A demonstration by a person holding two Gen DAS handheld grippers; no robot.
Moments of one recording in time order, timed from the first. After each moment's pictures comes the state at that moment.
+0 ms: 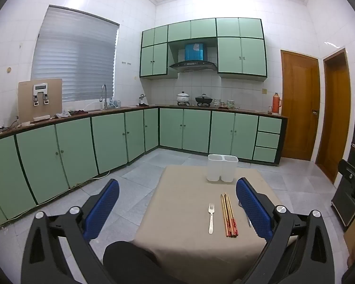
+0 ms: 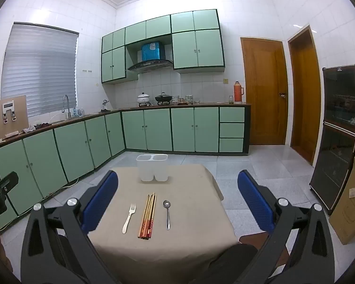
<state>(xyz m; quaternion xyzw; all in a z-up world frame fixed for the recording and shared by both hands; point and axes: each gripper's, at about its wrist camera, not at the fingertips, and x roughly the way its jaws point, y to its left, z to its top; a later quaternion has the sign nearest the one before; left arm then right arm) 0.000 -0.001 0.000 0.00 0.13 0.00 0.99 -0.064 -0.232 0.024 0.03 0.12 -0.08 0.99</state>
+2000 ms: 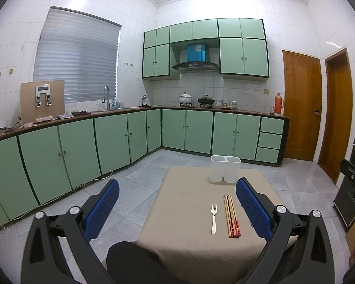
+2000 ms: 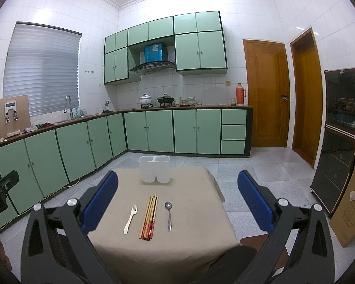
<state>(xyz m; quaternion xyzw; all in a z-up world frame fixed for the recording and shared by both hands) -0.003 0.003 0.003 -0.01 0.13 0.01 0.99 -0.069 -0.225 0.040 0.03 0.12 -0.07 0.99</state>
